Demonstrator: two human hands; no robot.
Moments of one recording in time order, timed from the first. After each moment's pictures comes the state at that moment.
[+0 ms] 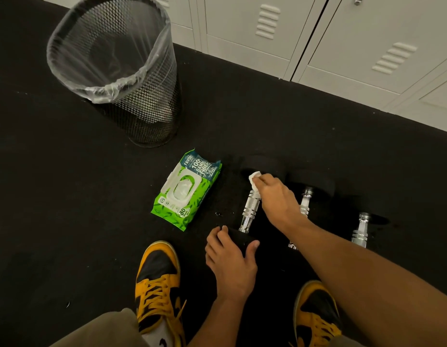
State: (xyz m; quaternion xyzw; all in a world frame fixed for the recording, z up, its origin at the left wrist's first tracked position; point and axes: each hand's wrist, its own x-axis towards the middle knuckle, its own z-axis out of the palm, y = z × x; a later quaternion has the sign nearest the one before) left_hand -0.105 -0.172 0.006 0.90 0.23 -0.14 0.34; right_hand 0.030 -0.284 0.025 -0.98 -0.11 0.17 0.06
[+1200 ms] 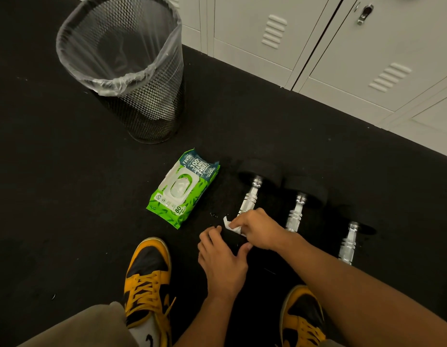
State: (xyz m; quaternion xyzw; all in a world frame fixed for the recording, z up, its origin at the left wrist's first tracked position) left_hand -0.100 -0.169 0.013 0.87 0.26 -0.12 0.39; right_hand 0.001 -0.275 0.001 -0.89 -0.15 0.37 0.23
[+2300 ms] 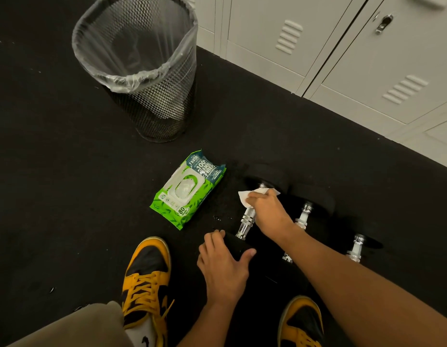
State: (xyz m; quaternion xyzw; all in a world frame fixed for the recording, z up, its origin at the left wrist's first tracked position) left_hand -0.098 -0.166 0.021 0.87 0.28 -0.13 0.39; right_hand 0.038 -0.275 0.011 -0.94 -0.19 0.27 0.03
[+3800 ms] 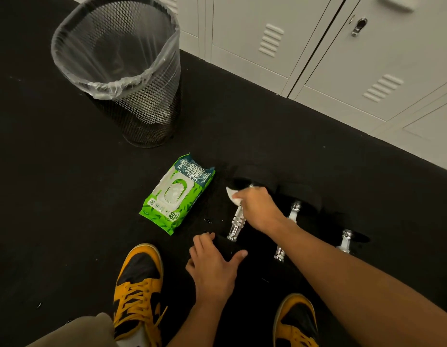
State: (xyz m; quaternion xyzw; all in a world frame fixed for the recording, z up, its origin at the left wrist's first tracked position) left_hand -0.092 -0.161 0.025 0.86 0.28 -0.17 0.38; right_hand 0.046 -0.267 0.042 -0.94 -0.09 0.26 0.18
